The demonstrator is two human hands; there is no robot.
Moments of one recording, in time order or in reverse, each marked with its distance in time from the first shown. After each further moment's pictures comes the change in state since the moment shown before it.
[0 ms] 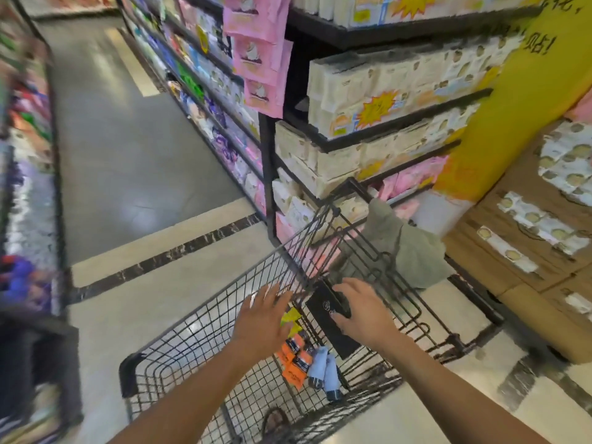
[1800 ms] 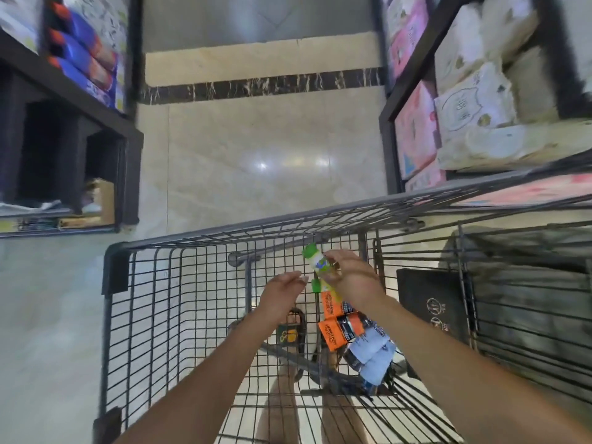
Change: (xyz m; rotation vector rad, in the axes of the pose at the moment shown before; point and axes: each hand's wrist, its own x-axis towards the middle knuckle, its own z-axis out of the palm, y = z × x) left_hand 0.076 -0.097 0.270 -1.588 -0.066 -1.175; right_hand 0.218 -0.023 0.323 0.126 -0.660 -0.217
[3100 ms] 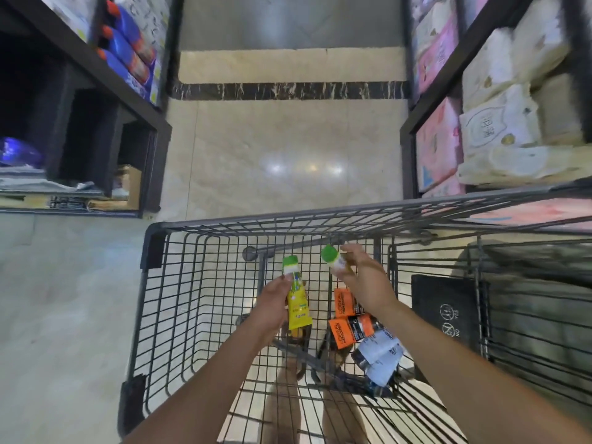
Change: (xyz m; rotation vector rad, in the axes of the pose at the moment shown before) left_hand -0.026 -0.034 -0.031 -0.465 0.005 -0.061; right_hand -0.011 -0.007 0.004 0.254 0.034 -0.002
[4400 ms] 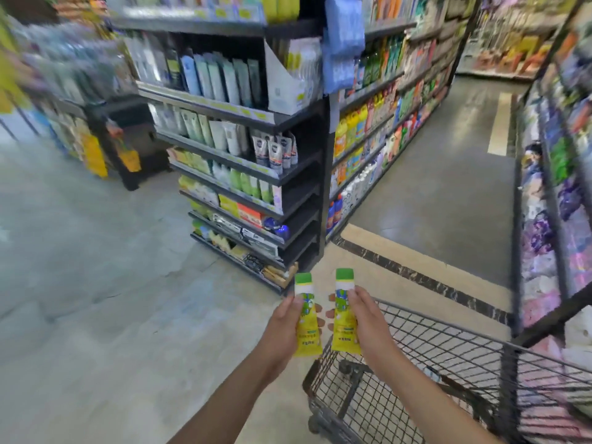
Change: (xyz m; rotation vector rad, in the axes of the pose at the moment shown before) left_hand -0.422 0.024 -0.231 -0.357 0.195 0.795; right_hand -0.340 -0.407 0.106 0.600 -0.228 -0.349
